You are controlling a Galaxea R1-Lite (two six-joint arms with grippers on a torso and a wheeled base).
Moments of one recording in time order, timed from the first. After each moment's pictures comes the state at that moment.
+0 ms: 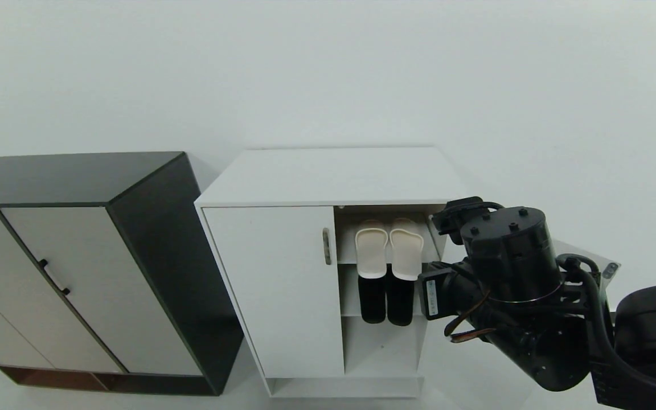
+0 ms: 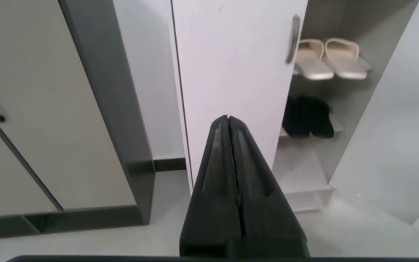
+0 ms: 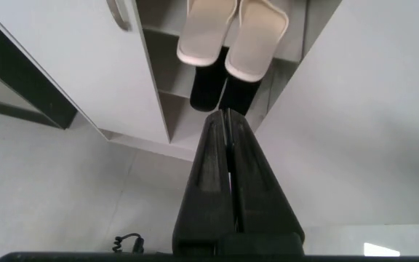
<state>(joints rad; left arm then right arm) 0.00 0.00 0.00 0.00 -0.05 0.03 0.89 1.71 -0.92 -0.35 -0.64 0.24</state>
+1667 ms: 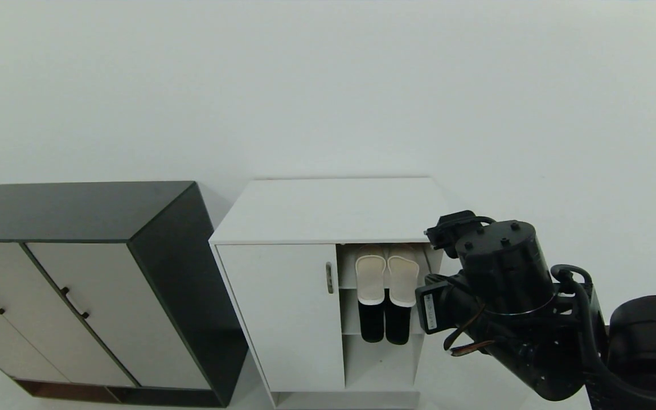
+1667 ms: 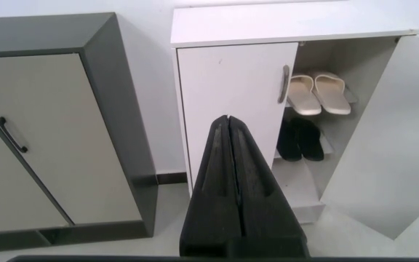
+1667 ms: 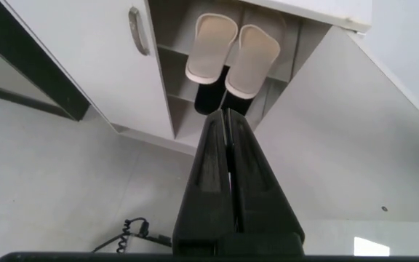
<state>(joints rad) 0.00 0.00 0.00 0.00 -0.04 0.03 0.90 1.72 -0.88 -0.36 -0.59 0.23</state>
